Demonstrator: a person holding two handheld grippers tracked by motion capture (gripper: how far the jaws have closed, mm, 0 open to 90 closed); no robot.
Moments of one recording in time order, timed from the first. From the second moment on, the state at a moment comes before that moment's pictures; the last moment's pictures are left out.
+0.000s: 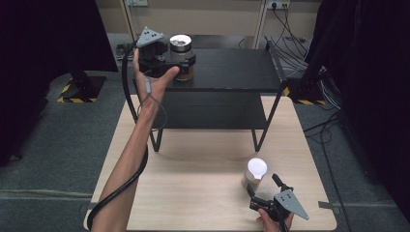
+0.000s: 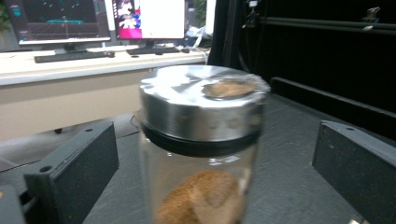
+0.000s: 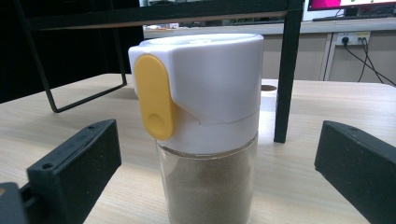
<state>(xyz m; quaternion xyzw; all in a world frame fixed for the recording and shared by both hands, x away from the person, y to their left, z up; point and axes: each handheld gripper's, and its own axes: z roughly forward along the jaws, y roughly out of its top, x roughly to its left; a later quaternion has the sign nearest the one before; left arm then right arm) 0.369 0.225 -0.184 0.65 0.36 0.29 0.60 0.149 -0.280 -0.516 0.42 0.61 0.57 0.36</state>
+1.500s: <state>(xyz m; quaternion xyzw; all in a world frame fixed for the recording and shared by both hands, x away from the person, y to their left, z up) 0.297 0.236 -0.249 0.64 0.29 0.26 0.66 0.149 -0.279 -0.516 0.43 0.61 0.57 0.36</state>
